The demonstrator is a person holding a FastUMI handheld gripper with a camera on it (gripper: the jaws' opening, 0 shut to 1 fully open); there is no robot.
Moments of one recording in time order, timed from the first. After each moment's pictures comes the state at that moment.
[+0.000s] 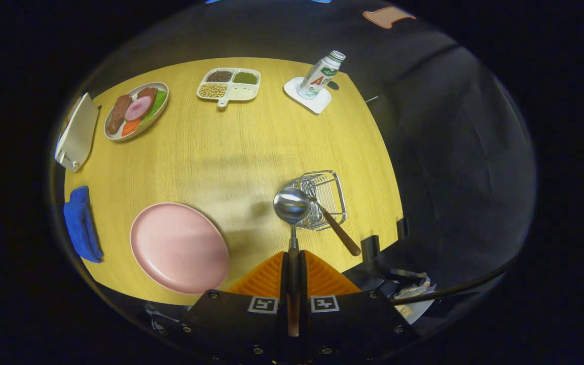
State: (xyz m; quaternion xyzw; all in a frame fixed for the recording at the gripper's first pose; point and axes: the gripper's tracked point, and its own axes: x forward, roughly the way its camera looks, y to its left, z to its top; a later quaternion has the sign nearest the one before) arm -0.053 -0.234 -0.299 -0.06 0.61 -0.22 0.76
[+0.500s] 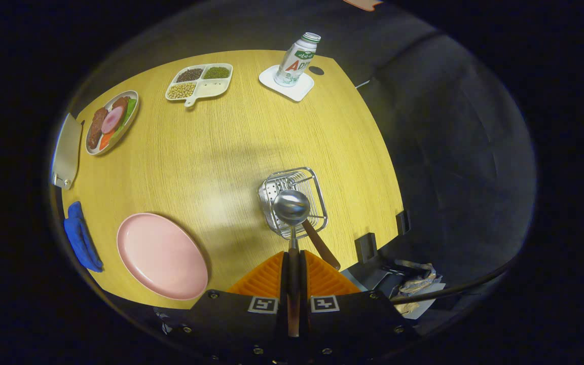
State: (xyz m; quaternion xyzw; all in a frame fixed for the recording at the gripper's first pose) arm -0.050 -0.279 -0.318 -0.03 0.64 -0.23 0.74
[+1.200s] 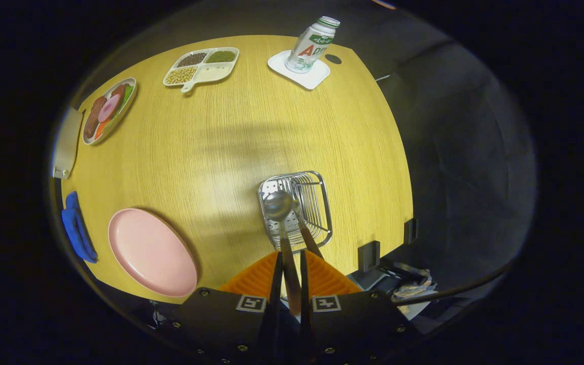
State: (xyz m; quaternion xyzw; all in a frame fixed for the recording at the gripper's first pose) arm -0.038 -0.299 -0.340 -0.04 0.67 -0.19 0.72
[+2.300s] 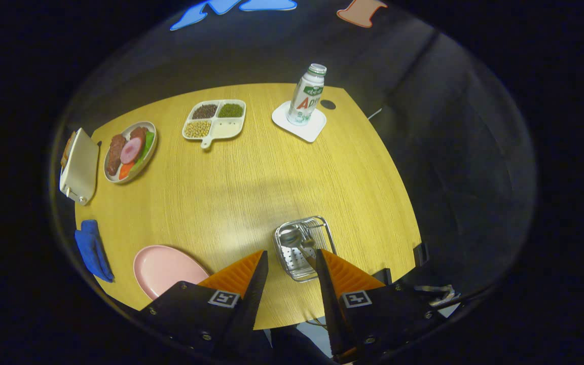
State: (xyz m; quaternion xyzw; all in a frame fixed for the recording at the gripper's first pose) arm 0.012 -0.284 -0.298 -0.01 0.51 -0.18 0.84
